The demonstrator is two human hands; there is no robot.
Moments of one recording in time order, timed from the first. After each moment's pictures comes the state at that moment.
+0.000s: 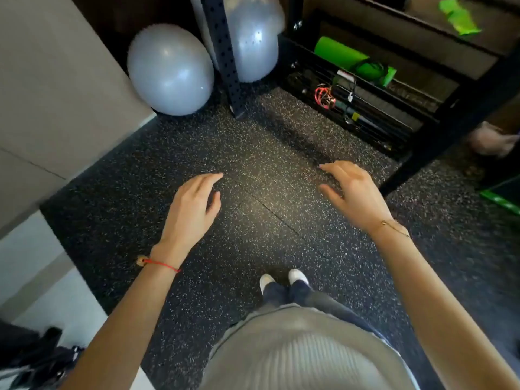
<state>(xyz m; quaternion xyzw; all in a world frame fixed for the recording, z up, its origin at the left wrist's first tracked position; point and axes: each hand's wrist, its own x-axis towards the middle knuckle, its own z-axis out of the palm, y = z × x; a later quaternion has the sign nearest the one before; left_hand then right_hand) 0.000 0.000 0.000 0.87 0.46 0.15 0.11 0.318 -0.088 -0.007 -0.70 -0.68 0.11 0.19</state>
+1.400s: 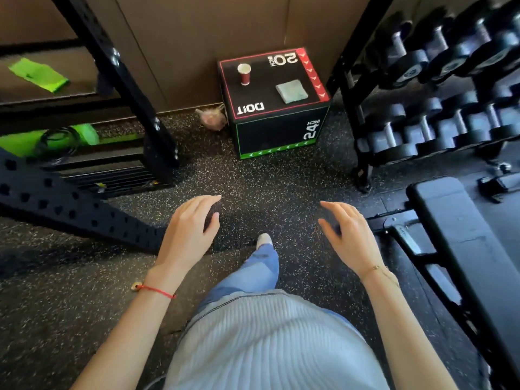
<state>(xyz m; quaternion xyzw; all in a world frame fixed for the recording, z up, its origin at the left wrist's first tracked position) 0.757 -0.260 -0.055 0.97 0.05 0.04 0.24 0.837 -0.576 -0.066 -0.96 -0.17 0.05 0.23</state>
